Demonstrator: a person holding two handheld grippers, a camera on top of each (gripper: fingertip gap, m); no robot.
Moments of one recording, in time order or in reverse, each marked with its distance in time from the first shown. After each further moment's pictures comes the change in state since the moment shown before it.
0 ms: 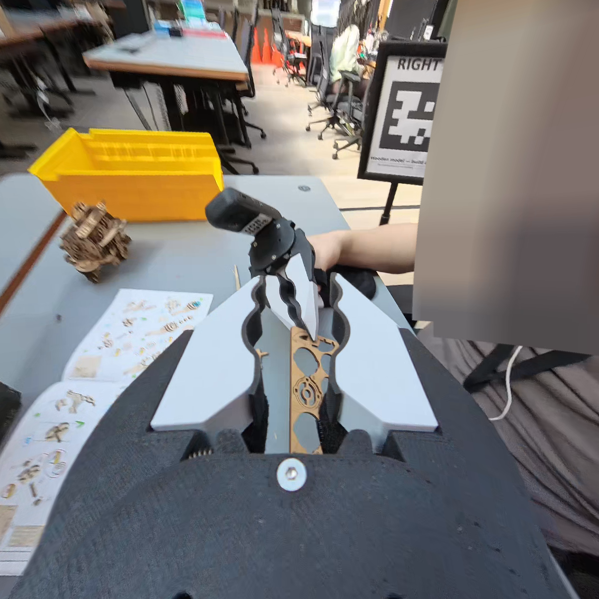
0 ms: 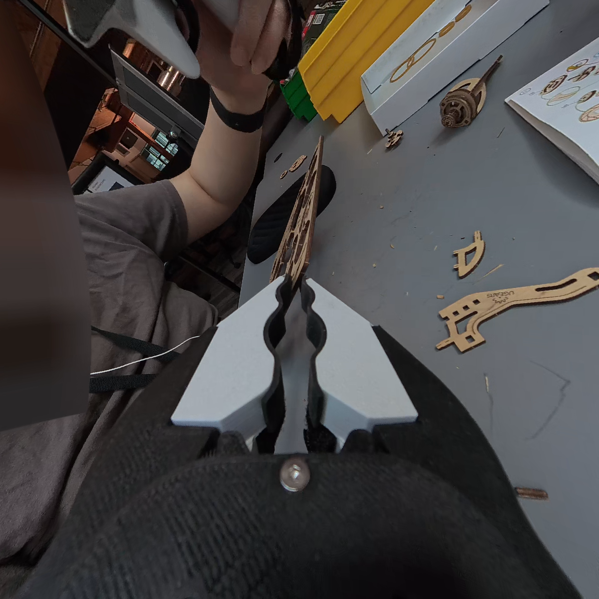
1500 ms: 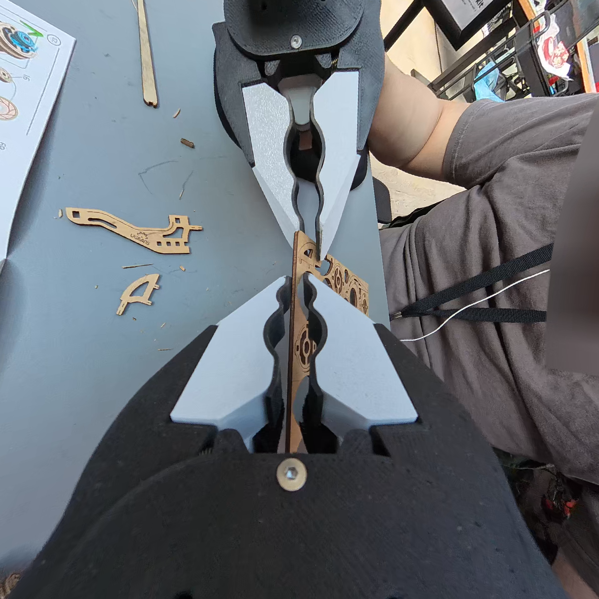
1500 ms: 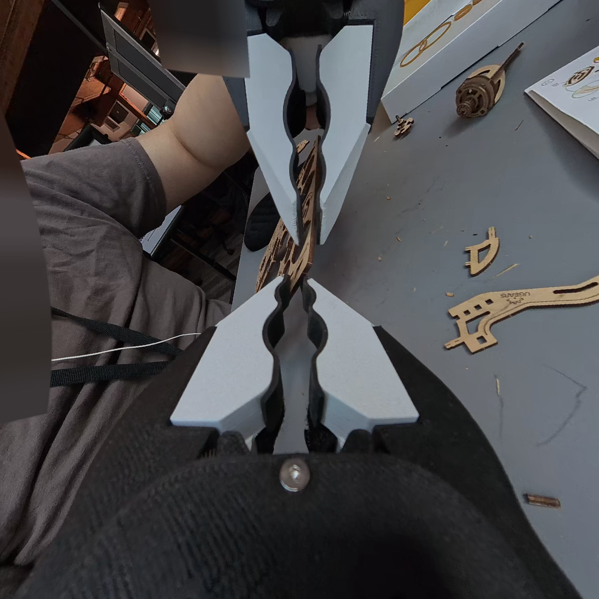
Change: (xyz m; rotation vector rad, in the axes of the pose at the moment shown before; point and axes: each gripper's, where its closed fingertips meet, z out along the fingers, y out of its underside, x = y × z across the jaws) left arm 0.010 0.123 0.050 -0.555 0.210 -0.512; right arm -0.004 0.009 0.005 -0.041 0.005 -0.050
